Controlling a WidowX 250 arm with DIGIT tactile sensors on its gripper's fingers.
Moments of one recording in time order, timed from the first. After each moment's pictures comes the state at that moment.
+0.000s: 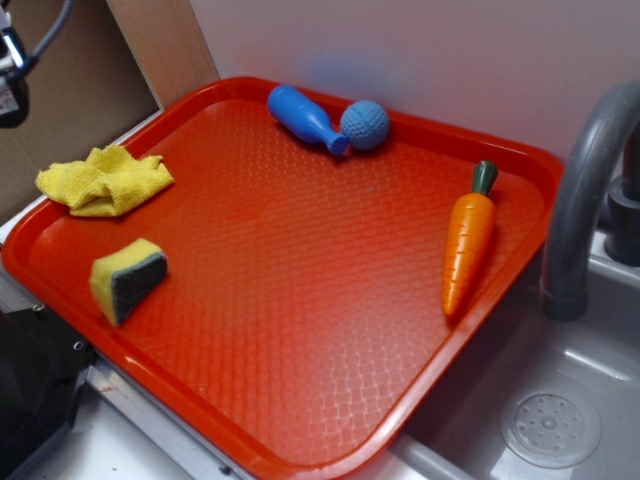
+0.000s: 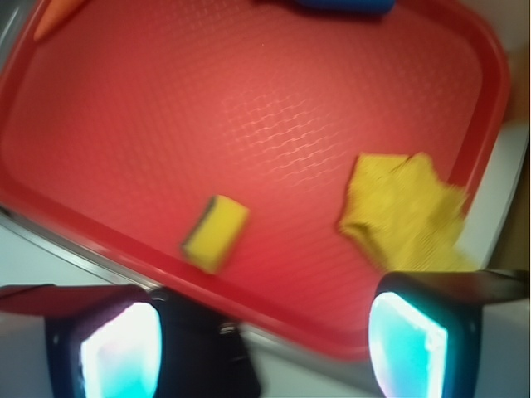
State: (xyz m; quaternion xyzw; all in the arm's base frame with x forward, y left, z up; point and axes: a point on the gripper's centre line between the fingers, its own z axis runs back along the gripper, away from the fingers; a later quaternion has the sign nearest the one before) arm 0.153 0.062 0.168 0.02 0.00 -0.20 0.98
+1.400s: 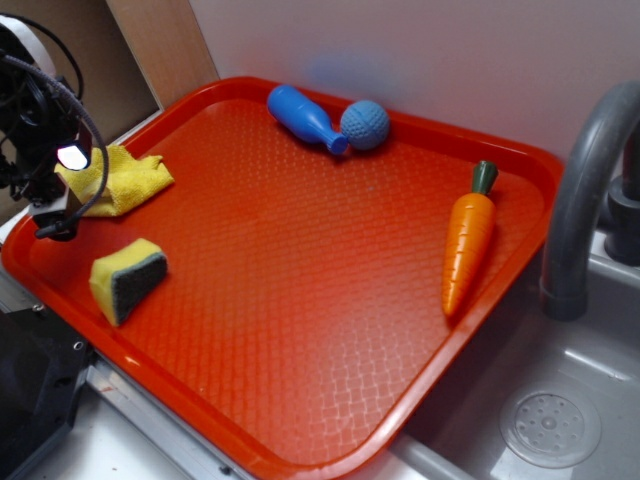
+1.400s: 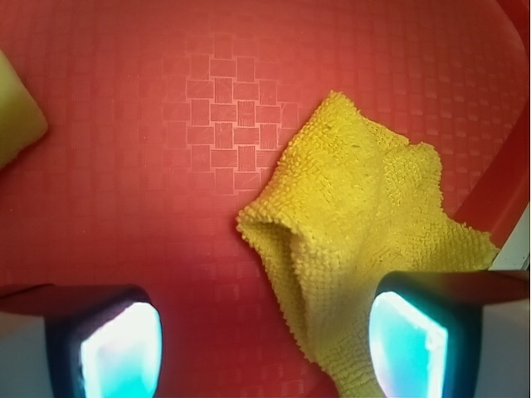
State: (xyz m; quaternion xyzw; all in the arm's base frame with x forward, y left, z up) arm 0.158 0.110 0.057 0.11 -0.03 -0.33 0.94
